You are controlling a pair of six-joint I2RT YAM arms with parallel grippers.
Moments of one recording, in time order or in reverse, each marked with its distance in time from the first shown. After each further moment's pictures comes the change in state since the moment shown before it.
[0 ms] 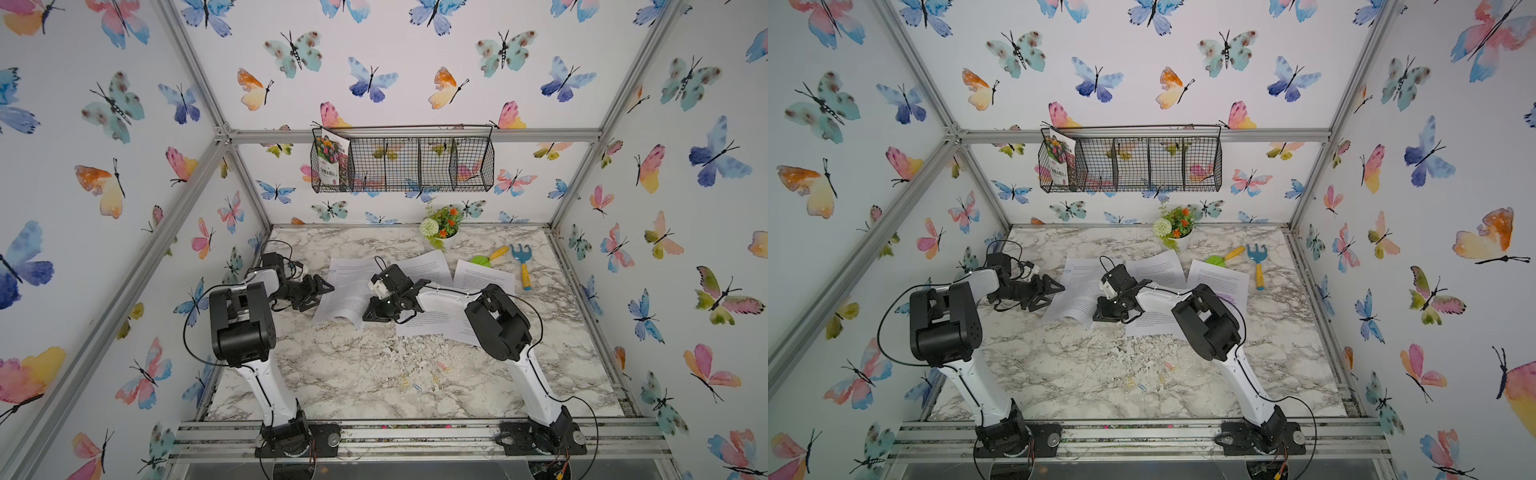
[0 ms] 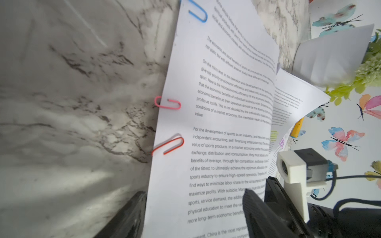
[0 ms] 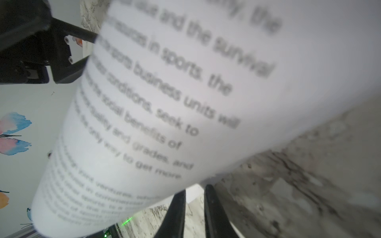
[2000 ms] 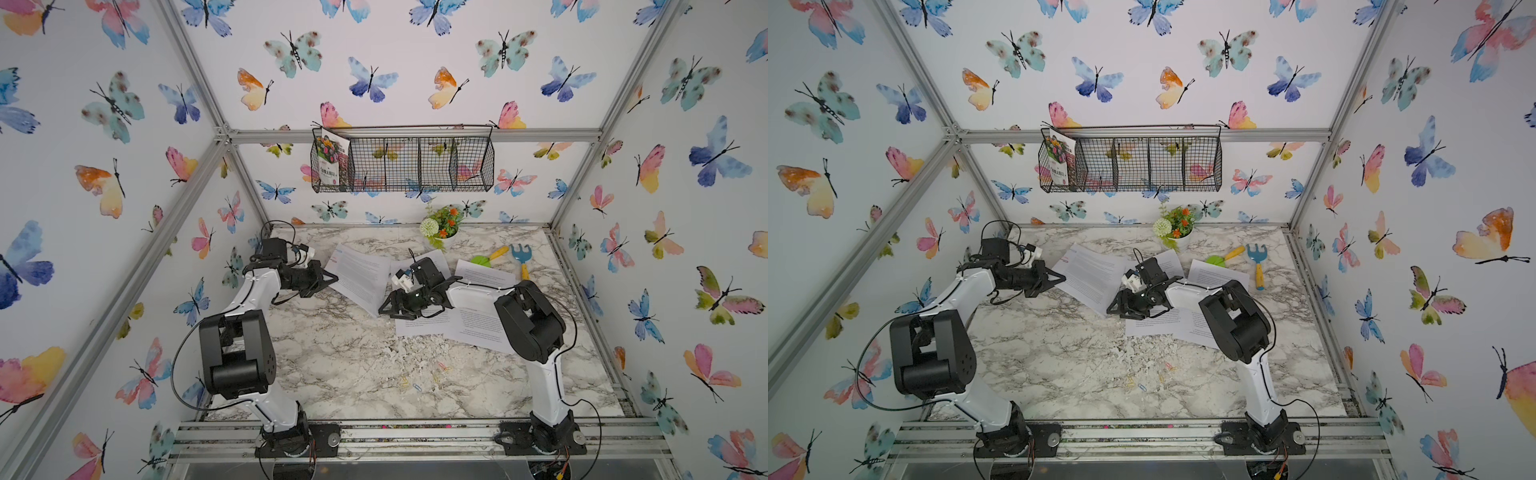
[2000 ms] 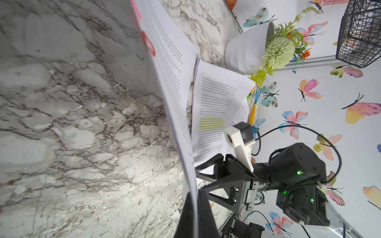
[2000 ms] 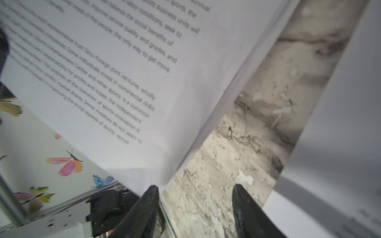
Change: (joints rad) left arm -0.098 -0.246 -0.013 0.000 0.097 -0.167; right arm -0.151 -0.252 -0.348 0.189 -0.279 0.154
